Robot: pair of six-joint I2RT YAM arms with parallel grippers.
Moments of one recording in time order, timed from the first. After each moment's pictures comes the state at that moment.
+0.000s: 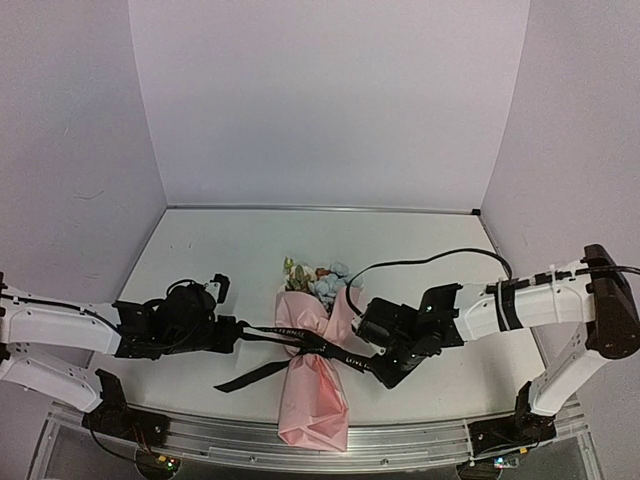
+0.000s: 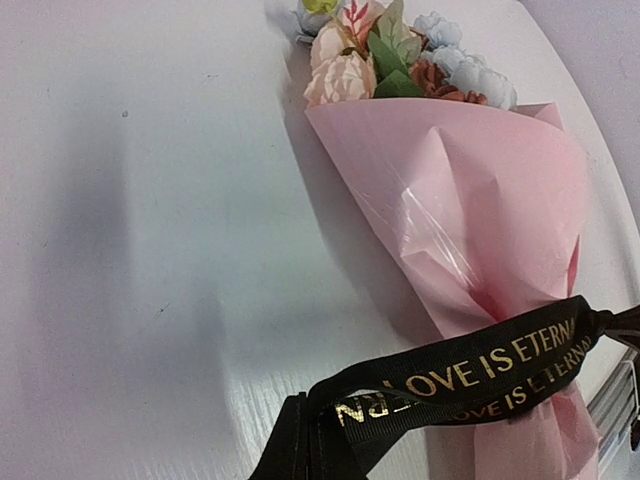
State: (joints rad) left arm -0.99 1.15 0.48 -0.07 -0.22 -0.73; right arm 1.17 1.60 0.98 -0.73 0.19 0.44
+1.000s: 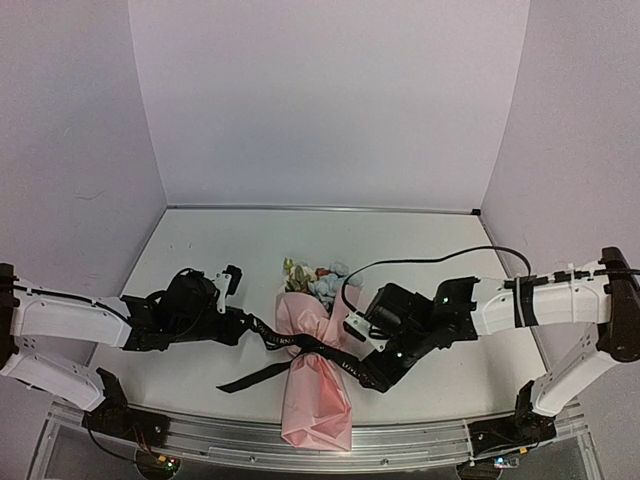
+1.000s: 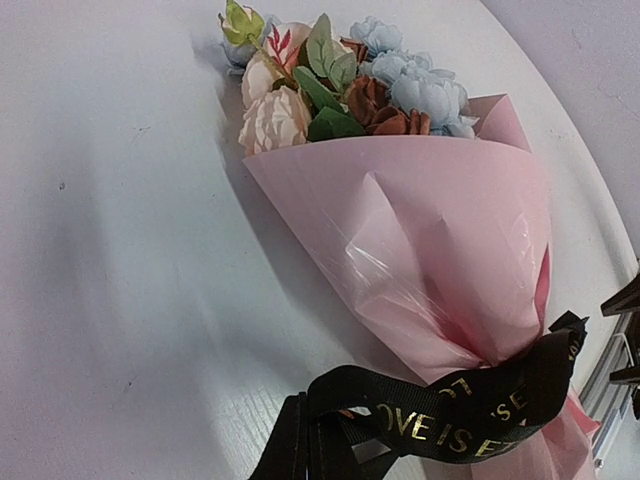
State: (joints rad) left arm -0.90 1.24 0.49 0.09 -0.07 -0.55; right arm 1.13 1.52 0.96 -0.65 -0.04 0.34
